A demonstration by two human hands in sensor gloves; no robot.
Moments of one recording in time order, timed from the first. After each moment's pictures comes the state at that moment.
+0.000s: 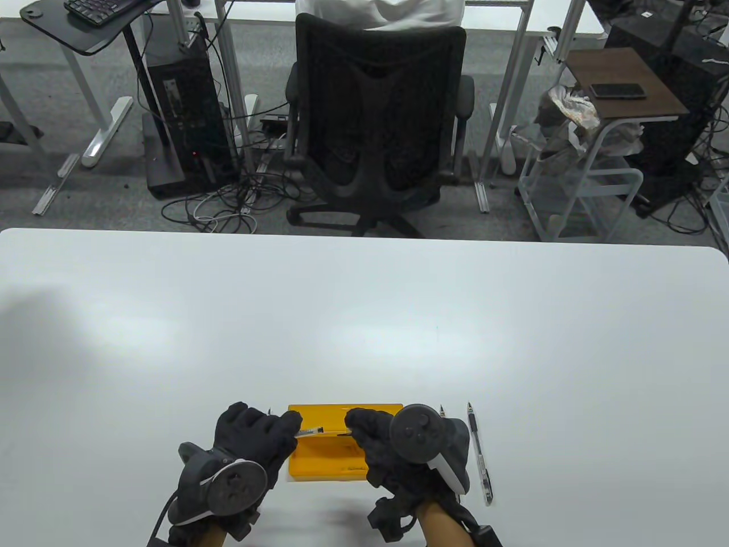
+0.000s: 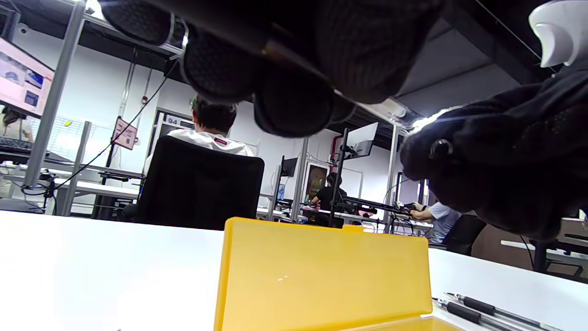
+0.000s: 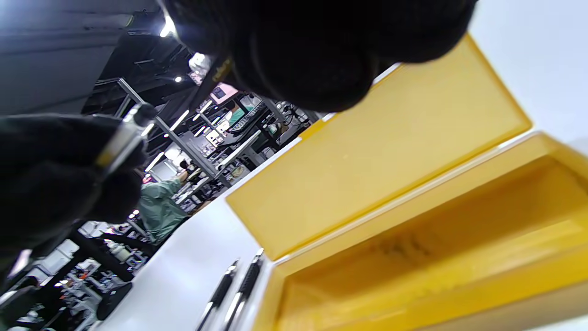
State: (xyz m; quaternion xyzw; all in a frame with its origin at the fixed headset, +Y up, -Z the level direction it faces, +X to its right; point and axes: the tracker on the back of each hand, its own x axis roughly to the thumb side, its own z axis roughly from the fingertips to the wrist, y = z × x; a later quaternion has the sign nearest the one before) left_hand -0.193 -0.686 -0.234 0.16 -0.25 0.11 0.95; right_hand 0.054 -0.704 -0.273 0.11 0.03 0.92 0.37
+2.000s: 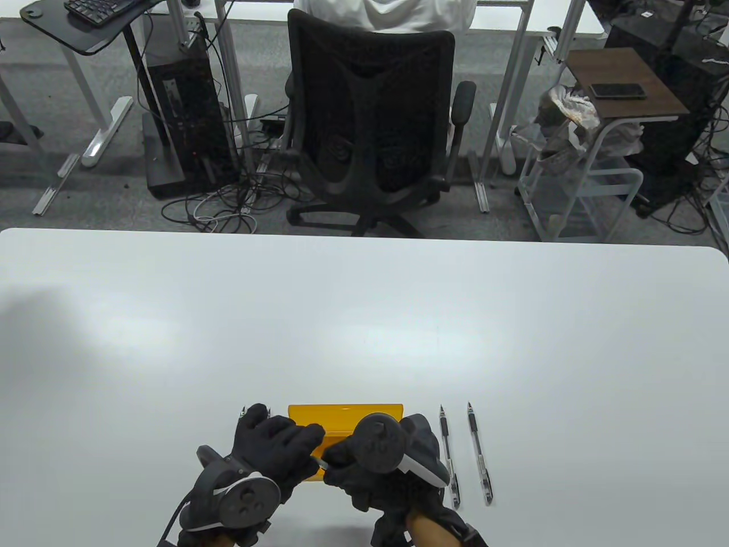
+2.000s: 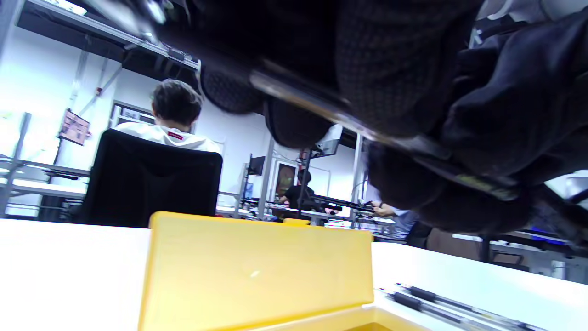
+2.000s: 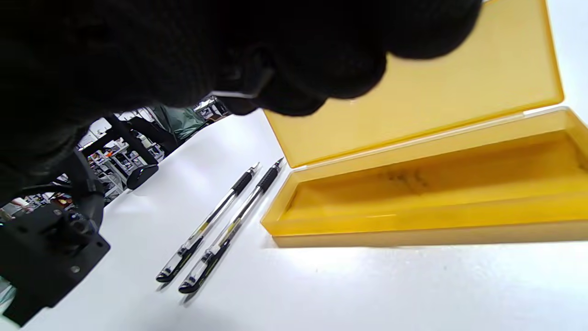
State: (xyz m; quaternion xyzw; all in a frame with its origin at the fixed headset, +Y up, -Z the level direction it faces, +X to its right) left_hand -0.182 -0.686 -0.229 0.17 -0.27 0.11 0.94; right_hand 0.020 -0.689 -0.262 0.20 0.12 0.94 0.24
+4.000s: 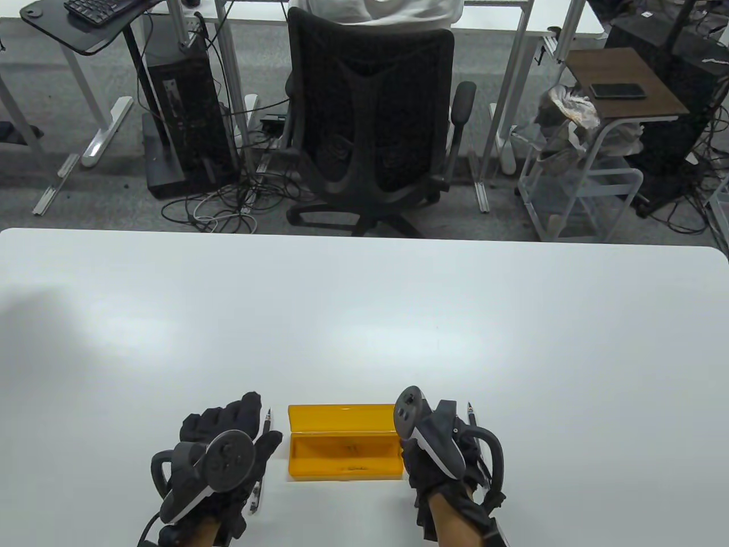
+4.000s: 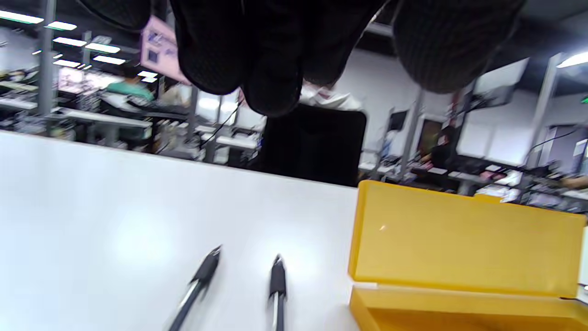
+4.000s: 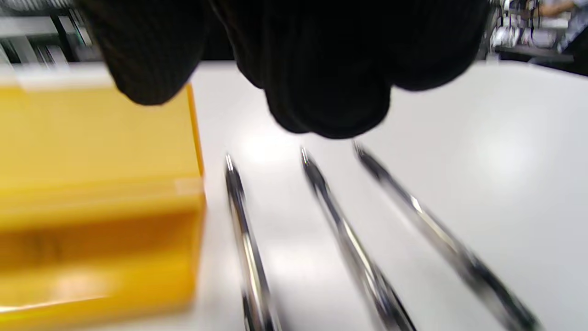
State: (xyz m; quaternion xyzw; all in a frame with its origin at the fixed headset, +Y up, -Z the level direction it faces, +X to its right) left_hand -0.219 -0.683 -0.241 0.03 -0.03 0.09 1.00; right_hand 0.080 -0.665 -0.270 -0.10 0.03 0.99 0.03
